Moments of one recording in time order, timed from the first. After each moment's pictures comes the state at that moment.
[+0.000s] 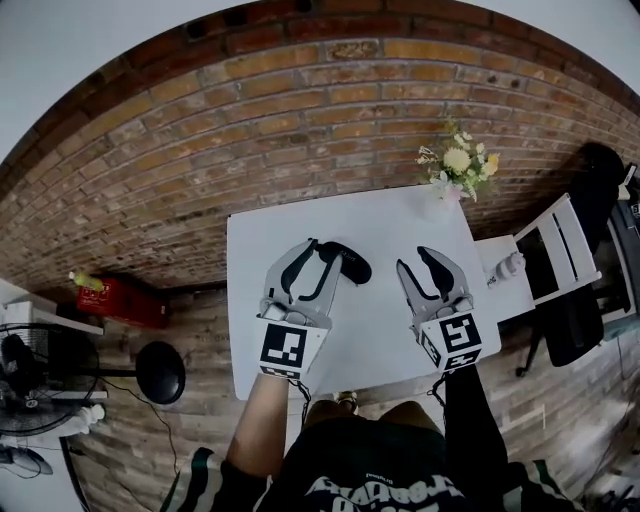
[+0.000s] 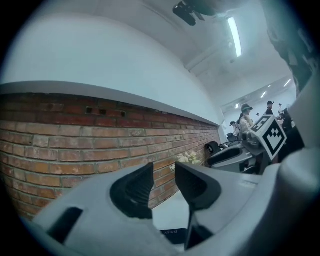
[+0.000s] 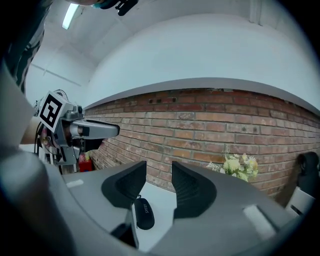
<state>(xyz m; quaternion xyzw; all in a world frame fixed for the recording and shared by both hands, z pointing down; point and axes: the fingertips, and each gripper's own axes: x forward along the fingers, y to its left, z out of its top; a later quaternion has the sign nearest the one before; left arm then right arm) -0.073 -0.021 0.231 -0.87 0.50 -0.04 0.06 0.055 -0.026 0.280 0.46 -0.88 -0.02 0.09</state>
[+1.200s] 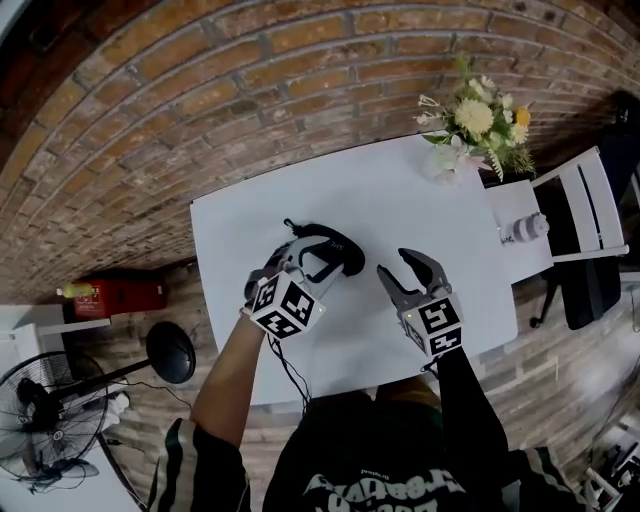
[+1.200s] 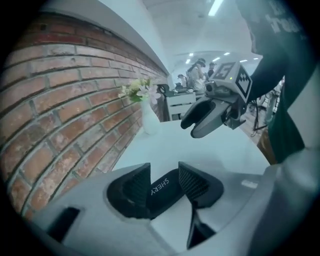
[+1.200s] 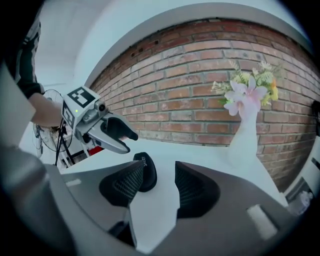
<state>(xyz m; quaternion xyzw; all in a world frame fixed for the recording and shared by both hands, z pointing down) -0.024 -0.104 0.488 -0.90 0.20 -0.38 0.02 0.061 -0.090 0.483 0.42 -0.87 0.17 0.19</state>
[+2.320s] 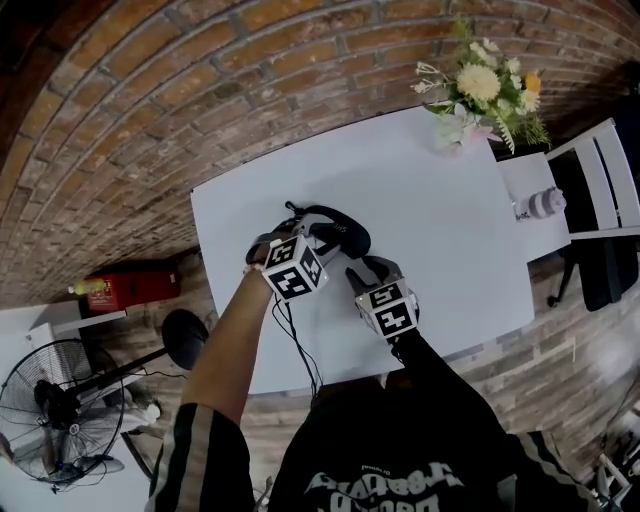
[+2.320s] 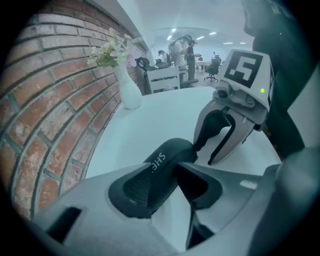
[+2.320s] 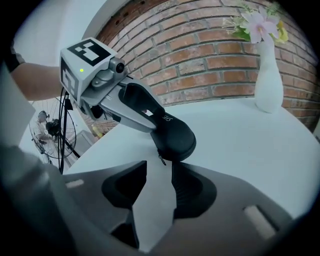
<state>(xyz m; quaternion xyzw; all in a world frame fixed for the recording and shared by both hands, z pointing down) -0.035 -0.110 0.573 -0.85 0.09 -0.51 0.03 -0.018 -0.051 0.602 0.38 -0.83 0.31 0.26</state>
